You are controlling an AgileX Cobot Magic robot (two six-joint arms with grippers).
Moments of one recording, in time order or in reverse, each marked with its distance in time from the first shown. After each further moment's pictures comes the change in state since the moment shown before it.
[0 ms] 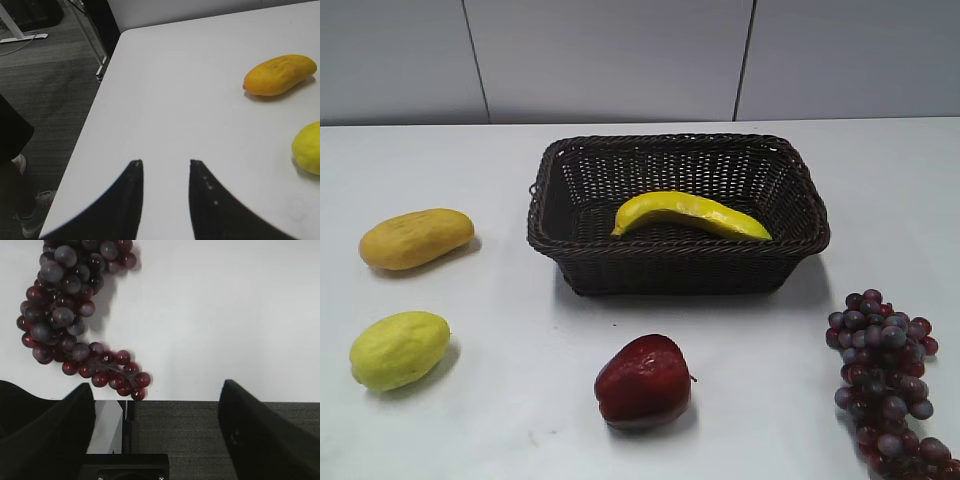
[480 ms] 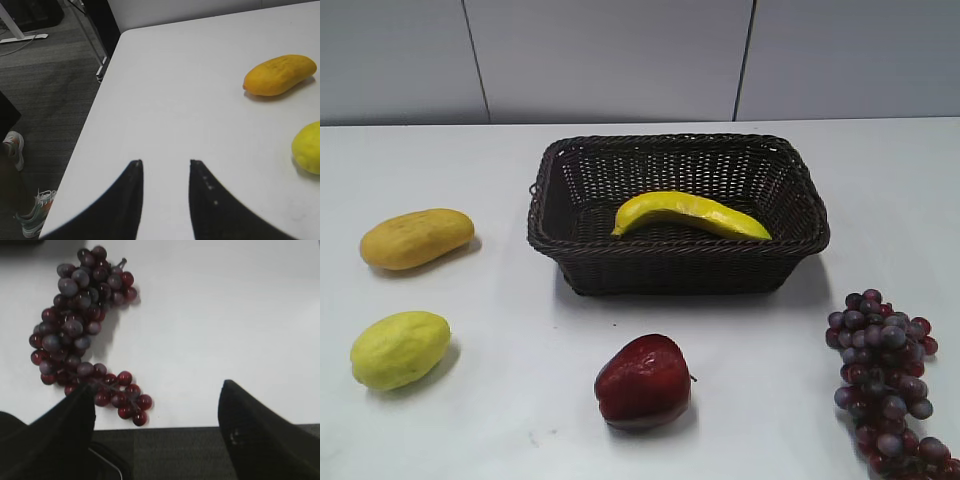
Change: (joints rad) left arm 0.000 0.000 0.000 0.000 0.000 0.000; right arm 0.000 -0.520 0.221 0.009 -0.086 0.011
